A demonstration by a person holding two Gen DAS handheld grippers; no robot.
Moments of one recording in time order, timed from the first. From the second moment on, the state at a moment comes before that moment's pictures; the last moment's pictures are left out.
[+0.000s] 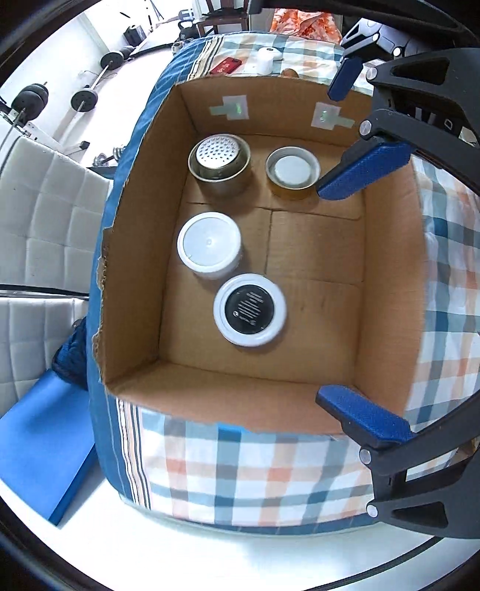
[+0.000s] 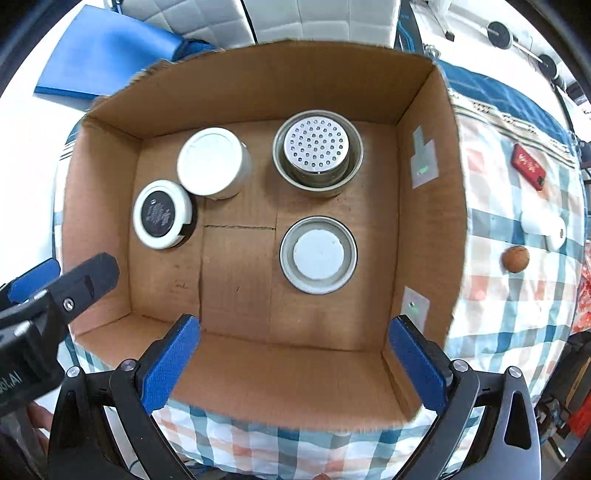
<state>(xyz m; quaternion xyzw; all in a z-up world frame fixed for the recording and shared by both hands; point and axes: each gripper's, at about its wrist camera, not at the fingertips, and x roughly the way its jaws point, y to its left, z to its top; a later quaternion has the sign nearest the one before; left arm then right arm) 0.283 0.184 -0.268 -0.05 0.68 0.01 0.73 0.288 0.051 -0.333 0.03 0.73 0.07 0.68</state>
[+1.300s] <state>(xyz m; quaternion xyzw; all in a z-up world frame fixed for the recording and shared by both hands) 0.289 -0.078 -0.203 0.01 0.62 -0.13 0.77 0.252 -0.270 -0.242 0.11 0.66 -0.08 0.74</state>
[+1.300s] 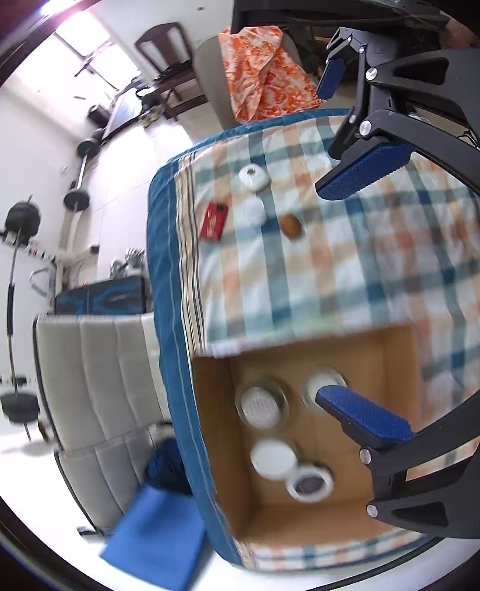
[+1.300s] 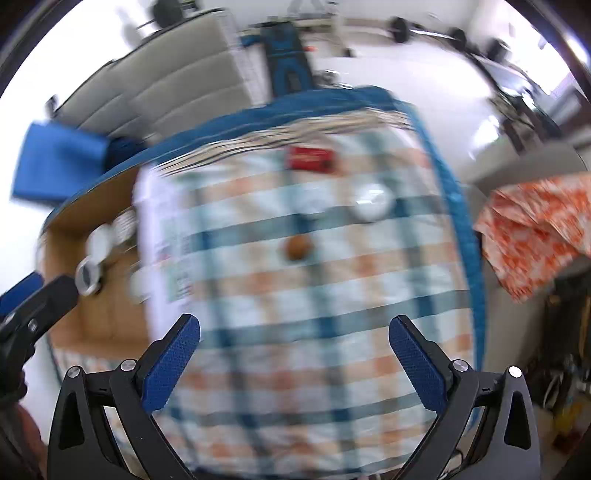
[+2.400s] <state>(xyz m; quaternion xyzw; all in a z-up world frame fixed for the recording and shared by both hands) 0.387 -0.214 -0.360 0.01 0.72 -0.15 0.68 0.345 -0.394 -0.429 0.18 0.75 -0.09 0.64</state>
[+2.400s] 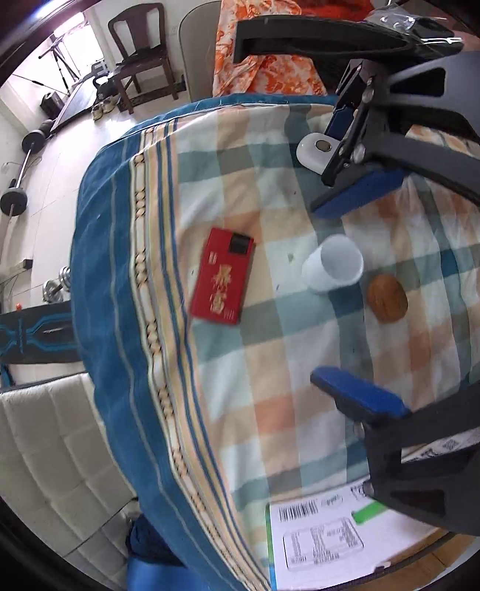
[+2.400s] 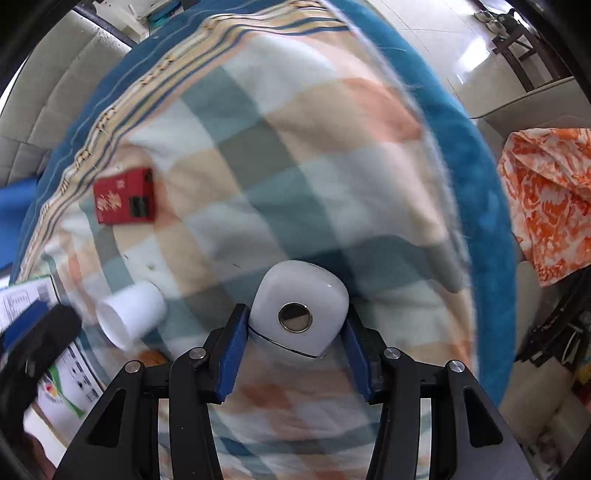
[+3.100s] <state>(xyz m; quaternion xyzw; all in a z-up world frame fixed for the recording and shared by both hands) 0.381 -0.243 -0.389 0.05 0.75 -0.16 0.64 0.336 -0.417 -0.428 0.18 0.75 -0.09 0.63</state>
